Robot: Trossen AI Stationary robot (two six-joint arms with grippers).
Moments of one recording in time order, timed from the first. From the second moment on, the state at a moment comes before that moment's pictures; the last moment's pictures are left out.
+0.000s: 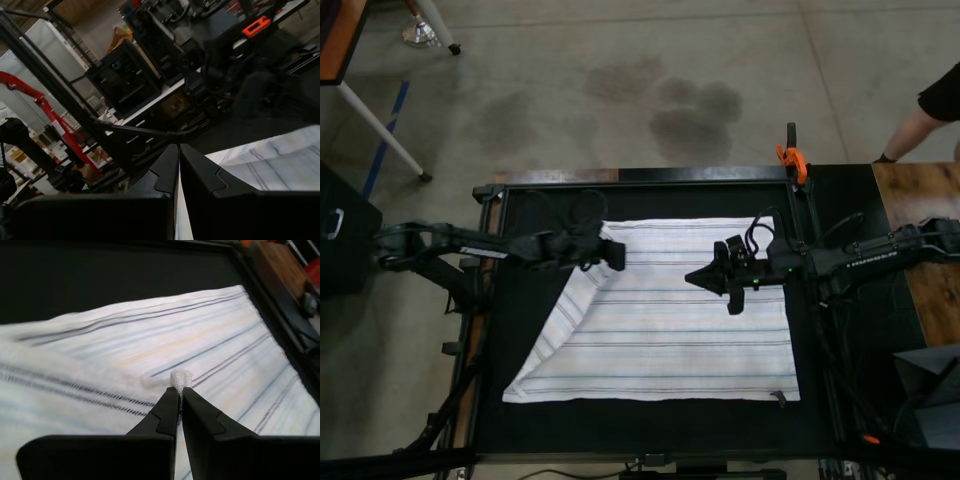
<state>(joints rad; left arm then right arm) 0.16 1.44 0.73 0.17 -0.29 -0.85 0.09 1.04 0.54 0.52 0.04 0.64</state>
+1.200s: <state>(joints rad) 0.18 2.03 1.55 0.04 -0.20 -0.63 0.25 1.04 0.54 0.52 0.09 0.65</state>
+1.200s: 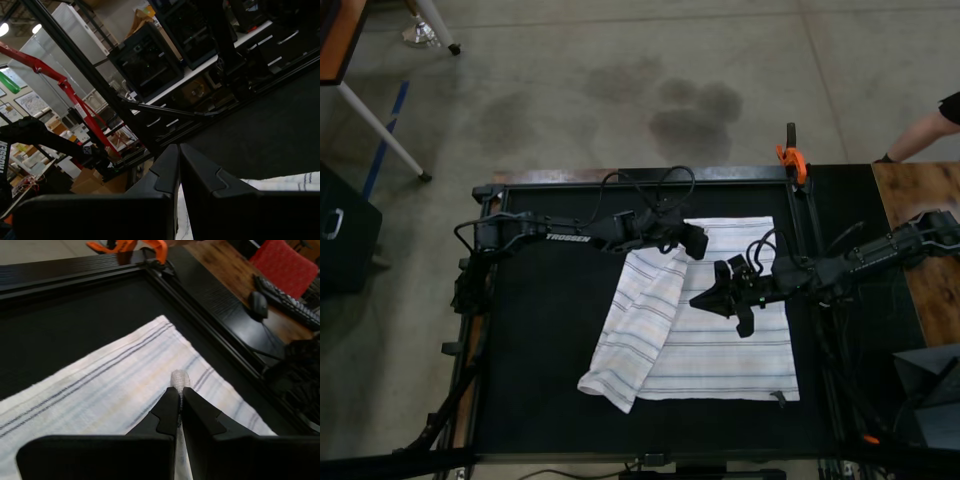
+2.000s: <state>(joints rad) 0.22 2.04 1.55 0.04 -0.03 -0.48 0.25 1.04 0.54 0.47 0.09 0.73</state>
